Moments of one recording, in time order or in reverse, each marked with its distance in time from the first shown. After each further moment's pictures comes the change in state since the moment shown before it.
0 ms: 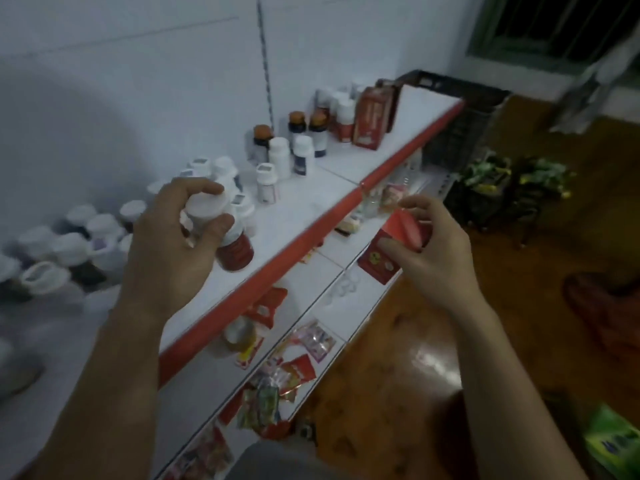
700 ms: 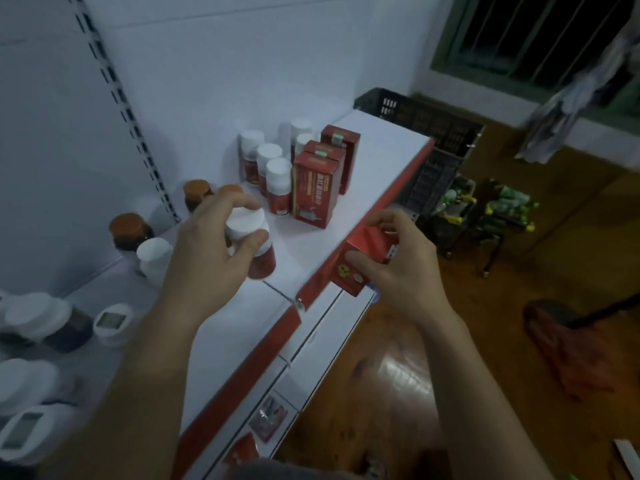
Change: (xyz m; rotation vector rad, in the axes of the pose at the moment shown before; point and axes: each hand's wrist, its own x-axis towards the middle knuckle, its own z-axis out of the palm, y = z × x) left_hand 0.253 -0.043 0.265 -0.066 -0.173 0.013; right_hand 0.279 0.123 -0.014 -0.102 -0.013 0.093
